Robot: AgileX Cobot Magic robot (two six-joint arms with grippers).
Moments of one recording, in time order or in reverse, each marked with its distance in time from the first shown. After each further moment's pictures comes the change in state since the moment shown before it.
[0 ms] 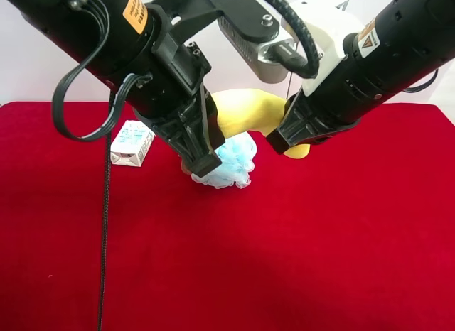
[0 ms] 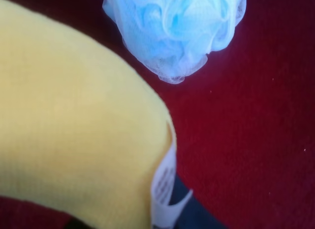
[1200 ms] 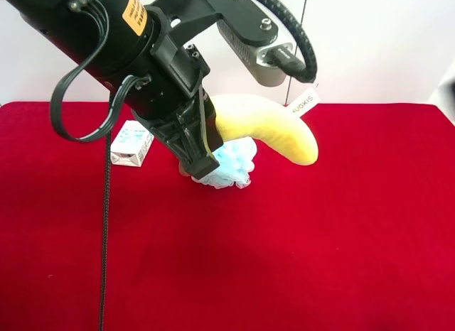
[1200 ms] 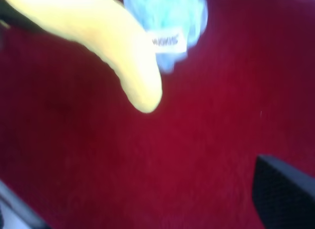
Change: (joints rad) left arm 0.000 0.000 0.000 0.002 0.010 -0.001; right arm 0.000 -0.602 -0.104 0.037 0.440 0.039
